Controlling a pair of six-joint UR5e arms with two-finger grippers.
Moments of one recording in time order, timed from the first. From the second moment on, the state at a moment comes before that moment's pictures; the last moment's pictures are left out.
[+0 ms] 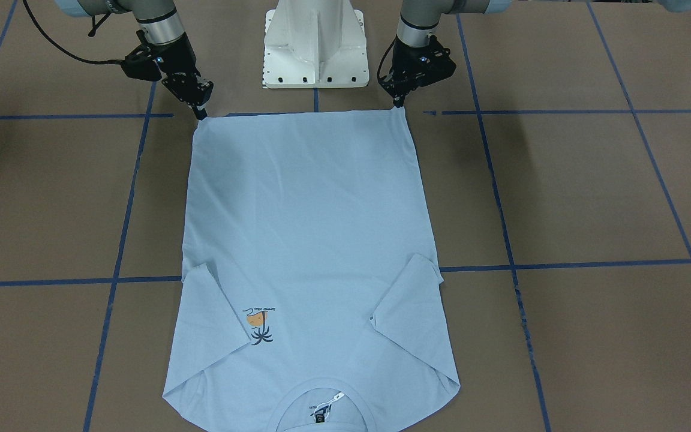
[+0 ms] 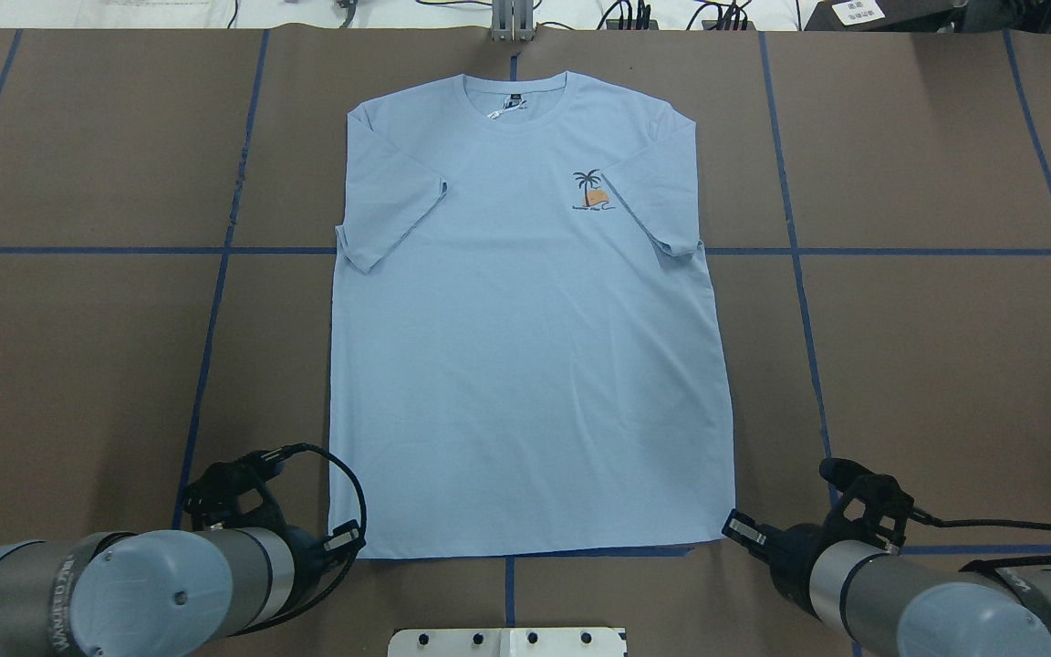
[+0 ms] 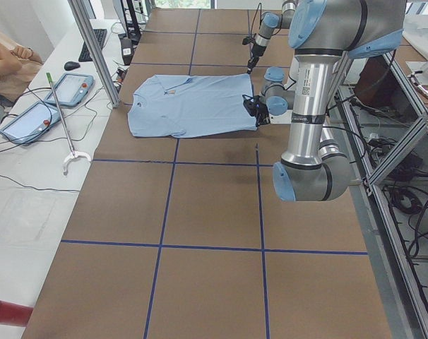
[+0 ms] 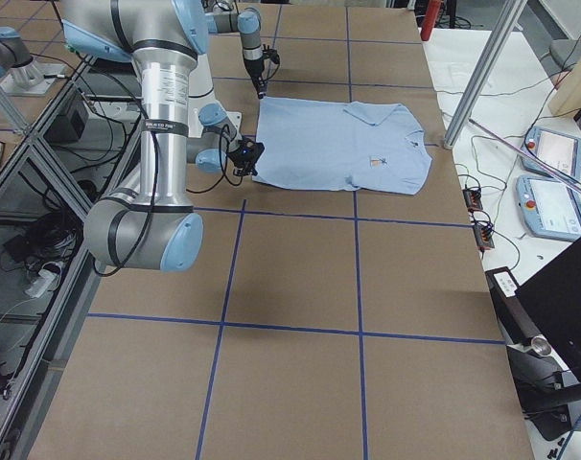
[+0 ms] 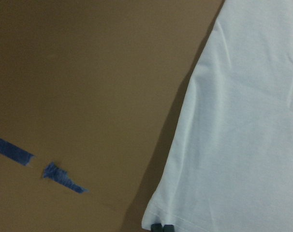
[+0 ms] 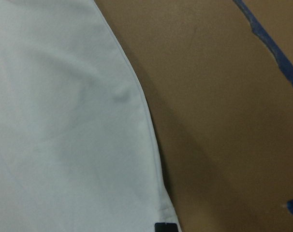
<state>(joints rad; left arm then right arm) -0.12 -1.75 -2.17 -1.69 -1.55 -1.97 0.03 -1.70 2.19 -1.10 1.30 2.03</state>
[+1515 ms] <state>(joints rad) -0.54 -2.02 -1.91 -1.72 -1.61 -1.49 0.70 -1.23 1.82 -1.23 1.76 1.62</state>
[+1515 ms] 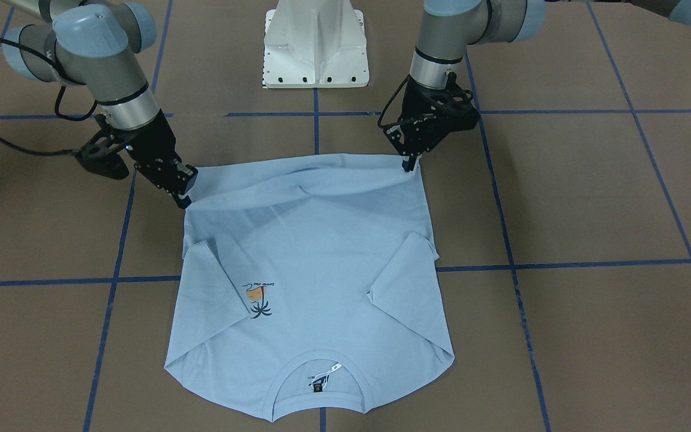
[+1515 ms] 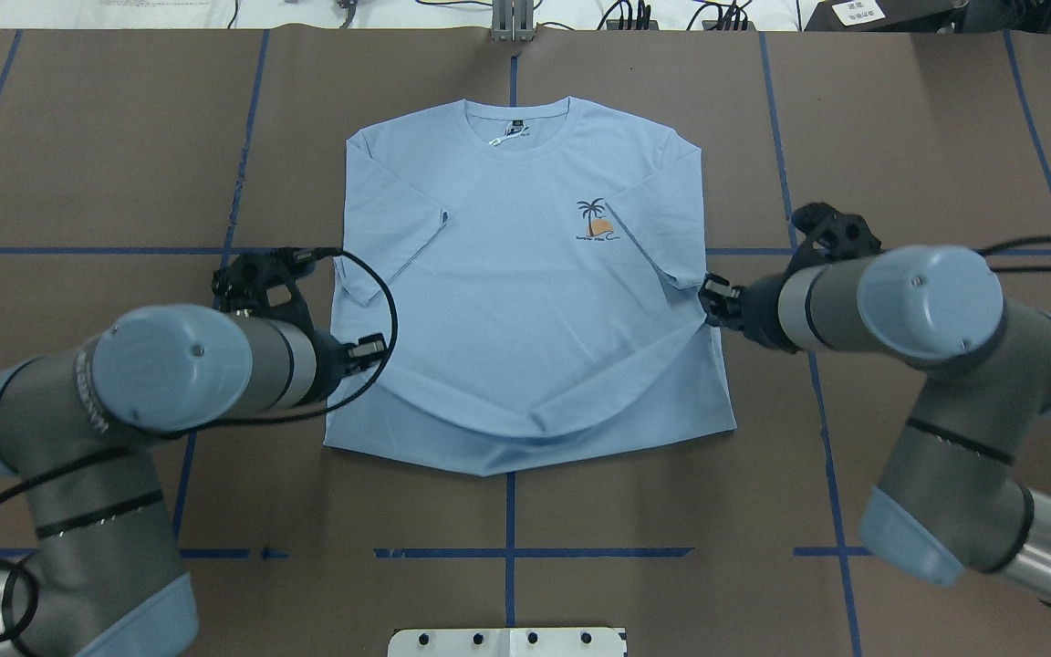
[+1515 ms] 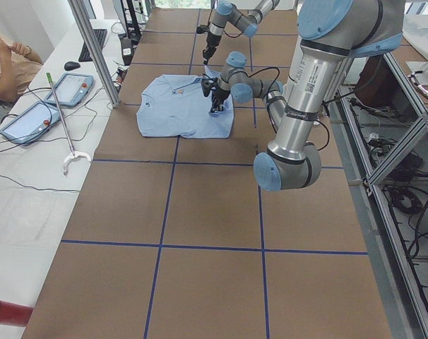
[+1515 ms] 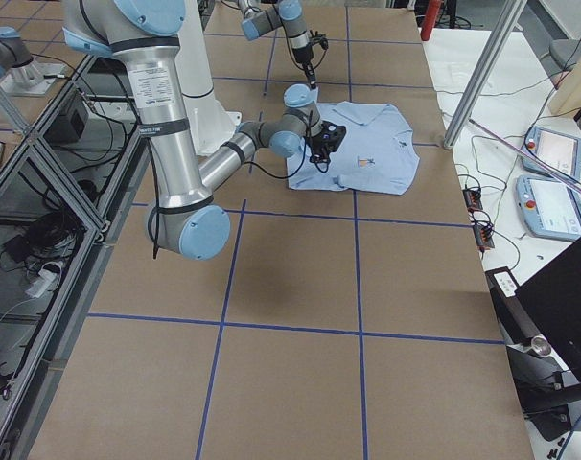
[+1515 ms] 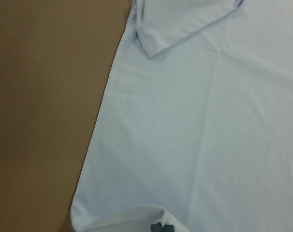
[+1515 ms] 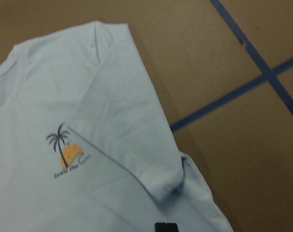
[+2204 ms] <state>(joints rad) -0.72 -2.19 -1.51 -1.95 -1.60 -1.38 0.85 -0.92 1.35 -1.26 1.77 1.41</state>
